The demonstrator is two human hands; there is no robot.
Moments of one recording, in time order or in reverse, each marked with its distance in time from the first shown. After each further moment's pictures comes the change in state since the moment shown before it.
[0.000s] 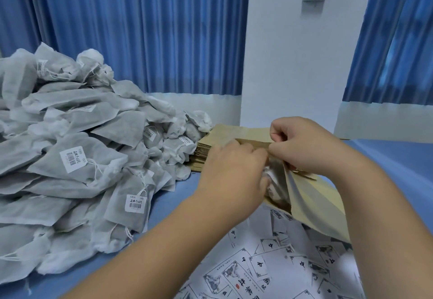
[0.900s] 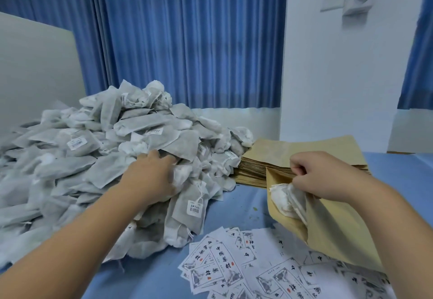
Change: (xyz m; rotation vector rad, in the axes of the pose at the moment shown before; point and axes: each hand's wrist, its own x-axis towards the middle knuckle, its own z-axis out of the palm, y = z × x) left_hand -0.077 -0.179 -0.071 0.383 -0.352 -0.589; right_hand -0.002 -0.018 0.031 -0.117 -0.177 -0.011
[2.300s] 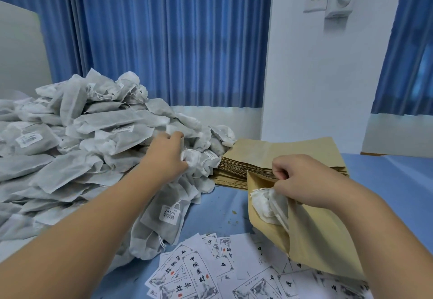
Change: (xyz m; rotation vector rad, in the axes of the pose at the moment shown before) left_hand 0.073 0.060 0.022 -0.408 0.196 0.055; right_hand 0.003 0.005 0.002 -0.021 -0.021 0.012
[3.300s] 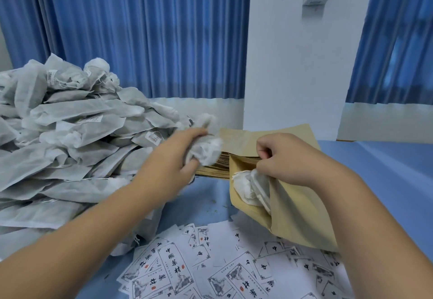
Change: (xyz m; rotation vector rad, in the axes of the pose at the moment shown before) left_hand -0.055 0.051 0.007 -0.398 0.124 0.439; right_hand -0.003 0.008 -0.010 0.022 0.091 -0.021
